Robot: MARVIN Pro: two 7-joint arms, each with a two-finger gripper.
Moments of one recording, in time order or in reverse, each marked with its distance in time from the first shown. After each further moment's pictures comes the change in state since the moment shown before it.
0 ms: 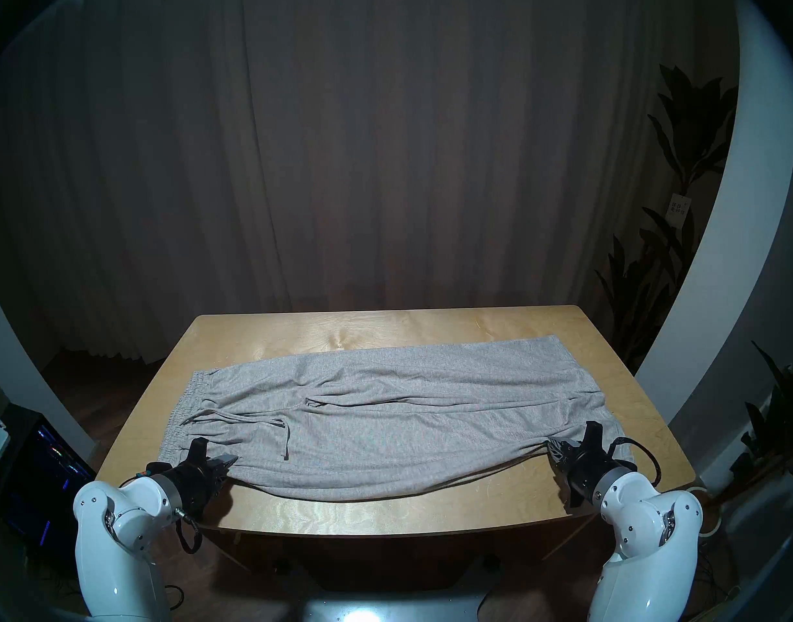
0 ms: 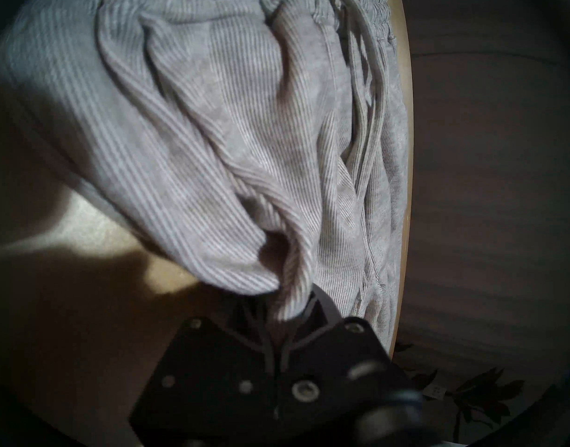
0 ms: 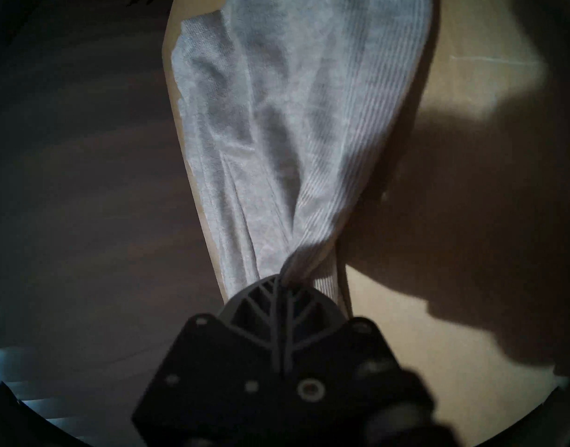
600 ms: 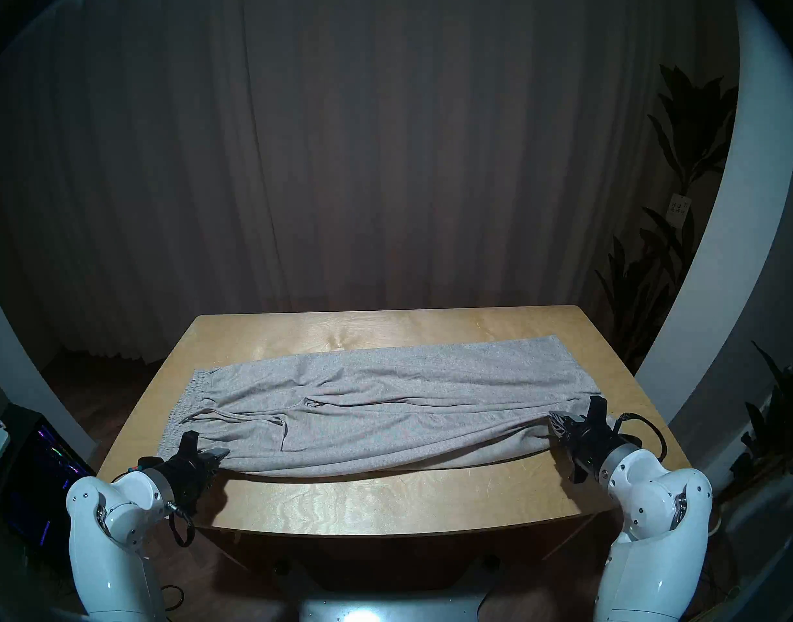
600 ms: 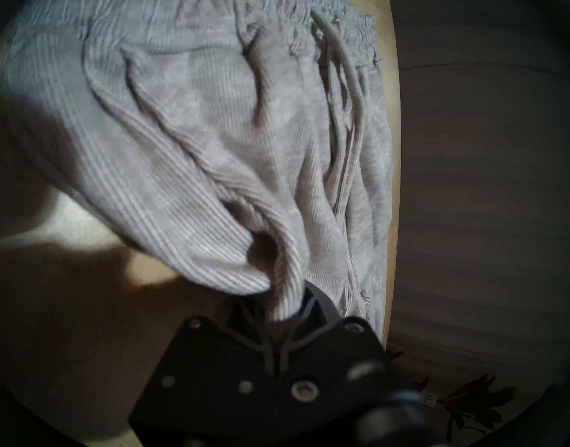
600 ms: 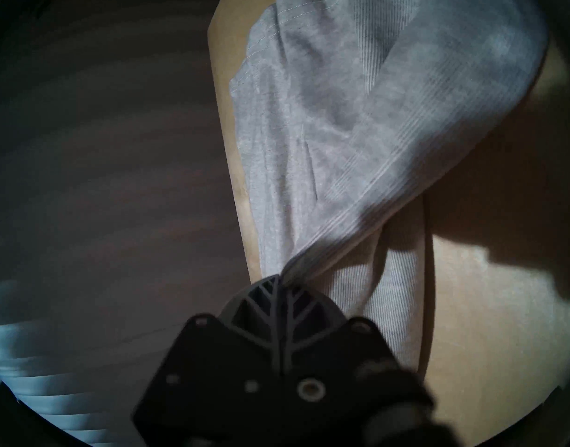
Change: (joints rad) left arm -0.034 0.018 -0.021 -0.014 -0.023 -0.007 0.005; right arm 0.060 0.033 -0.017 -0.013 0.033 0.021 -0.006
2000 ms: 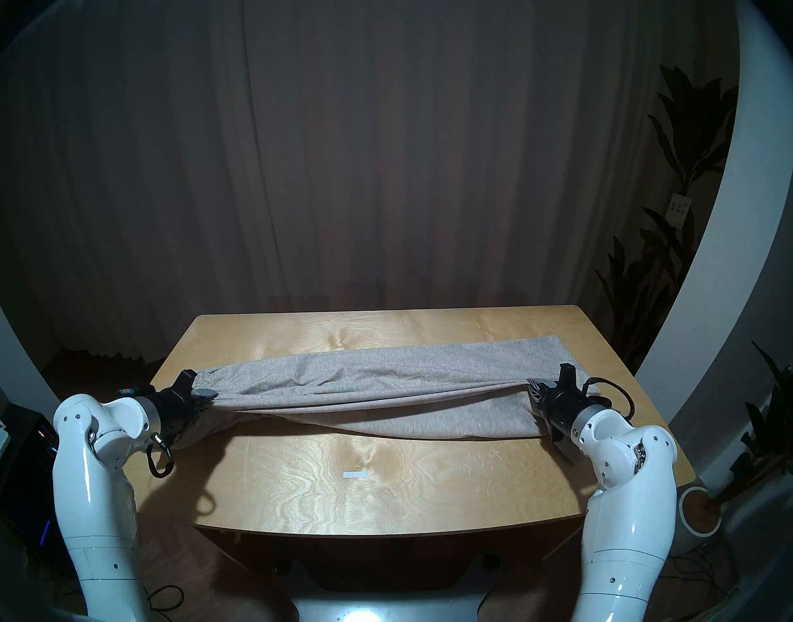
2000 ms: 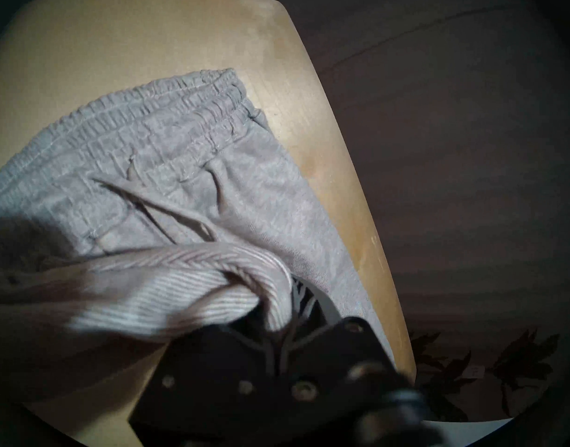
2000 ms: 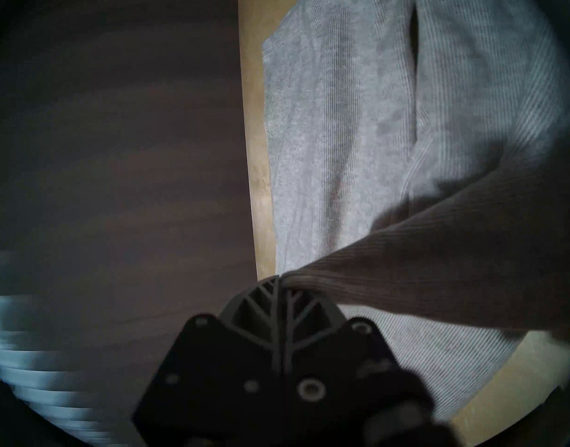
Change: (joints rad) left arm -0.281 0.220 0.068 0.137 0.102 0.107 0.035; right arm 0.221 0.093 -0.099 0.267 -0.185 -0.003 0.164
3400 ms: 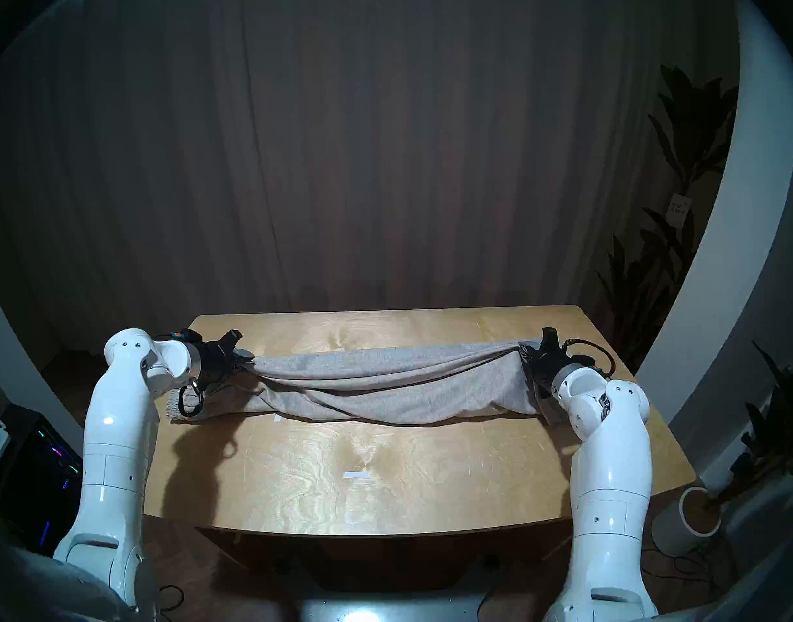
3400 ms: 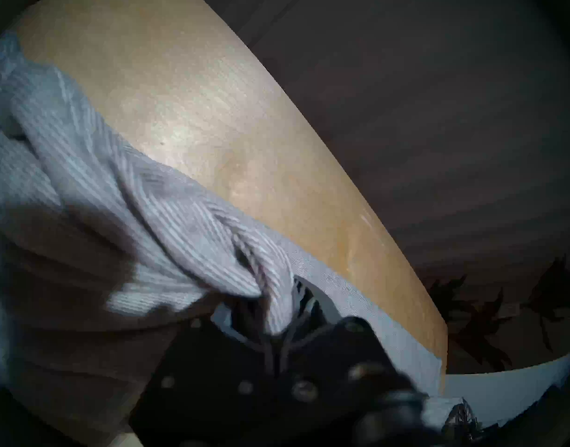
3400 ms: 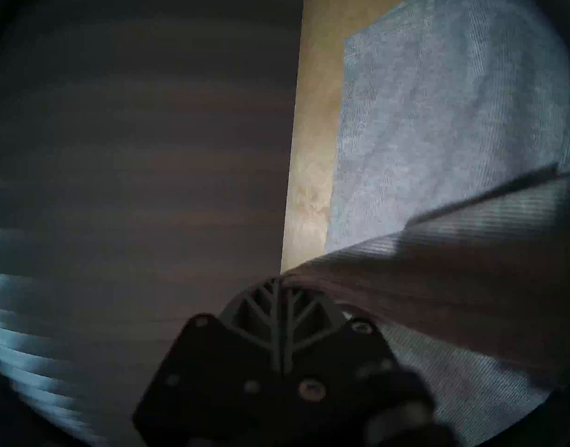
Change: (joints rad) left arm -0.357 0.186 0.279 0.422 0.155 0.027 -0.168; right arm 0.224 0.085 -0.108 0.246 -0.191 -0.082 0.174
